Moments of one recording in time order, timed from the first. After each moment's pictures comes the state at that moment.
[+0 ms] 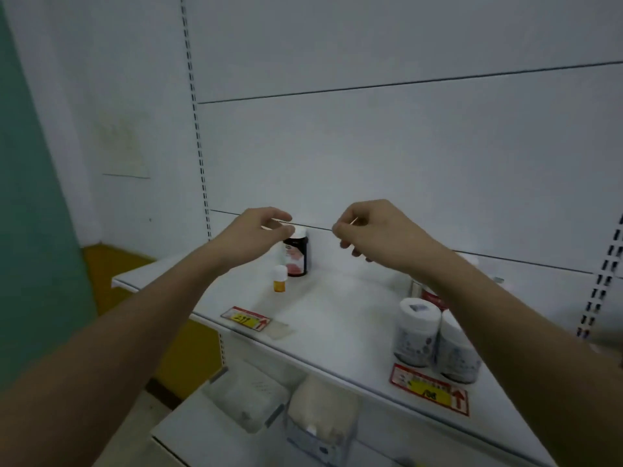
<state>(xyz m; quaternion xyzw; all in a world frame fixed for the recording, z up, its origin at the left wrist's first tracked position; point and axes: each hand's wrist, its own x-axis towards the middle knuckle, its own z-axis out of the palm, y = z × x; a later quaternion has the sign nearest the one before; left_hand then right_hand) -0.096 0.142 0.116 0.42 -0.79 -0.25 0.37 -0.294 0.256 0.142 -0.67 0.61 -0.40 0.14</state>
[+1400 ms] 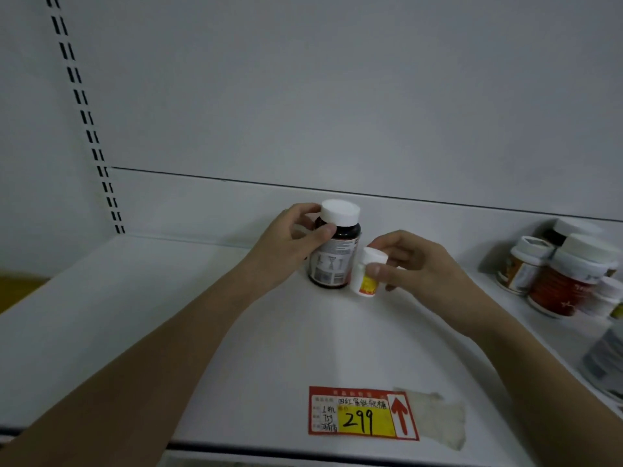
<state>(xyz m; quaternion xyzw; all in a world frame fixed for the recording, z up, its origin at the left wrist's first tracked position) -0.105 -0.098 0.001 0.19 -0.76 -0.52 0.34 -0.250 0.073 0.005 -0.53 0.64 -0.52 0.20</state>
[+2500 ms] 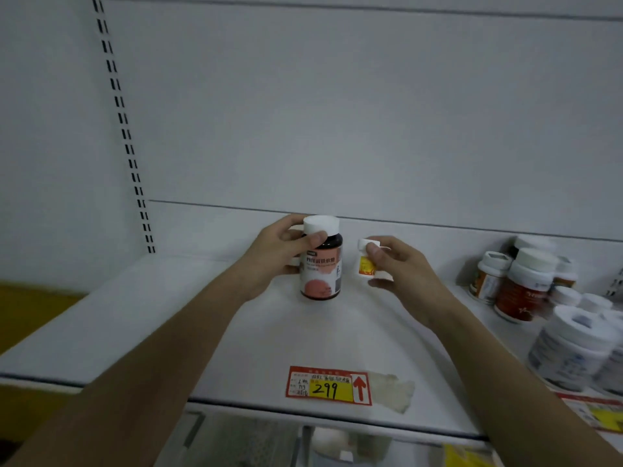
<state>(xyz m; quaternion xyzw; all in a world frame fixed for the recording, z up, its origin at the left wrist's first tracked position) -0.078 -0.060 0.041 0.17 -0.71 -0.61 0.31 -0.254 0.082 0.017 -0.43 0.59 -0.63 0.25</state>
